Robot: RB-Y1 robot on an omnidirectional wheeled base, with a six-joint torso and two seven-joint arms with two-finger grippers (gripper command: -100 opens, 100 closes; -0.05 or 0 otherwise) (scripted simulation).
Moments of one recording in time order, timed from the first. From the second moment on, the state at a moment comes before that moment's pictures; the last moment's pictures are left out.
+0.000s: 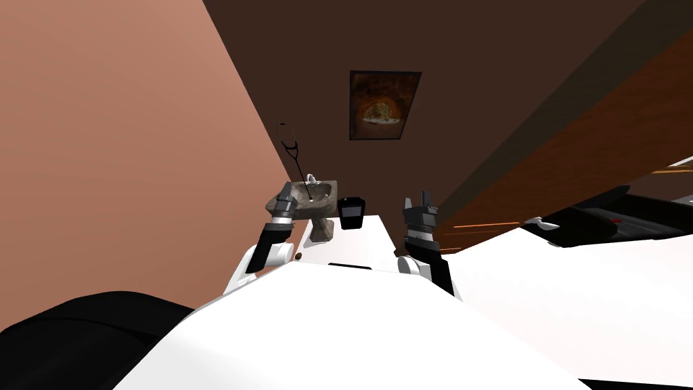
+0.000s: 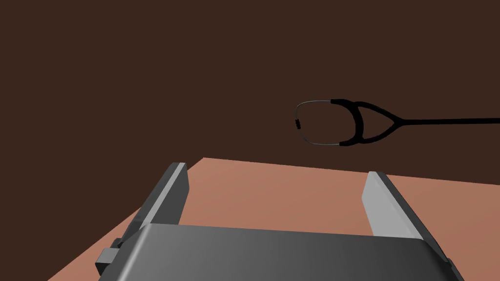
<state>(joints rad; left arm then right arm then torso) 0.46 0.13 0.09 -2.38 -0.08 -0.18 -0.06 0.51 0.02 0.06 -2.32 -0.06 -0.36 -0.01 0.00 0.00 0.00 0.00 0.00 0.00</state>
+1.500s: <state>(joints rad) 0.44 0.17 0.12 -2.35 -0.10 0.17 -0.10 0.51 0.02 0.06 -2.32 -0.06 -0.36 -0.01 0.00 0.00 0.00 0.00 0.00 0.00</state>
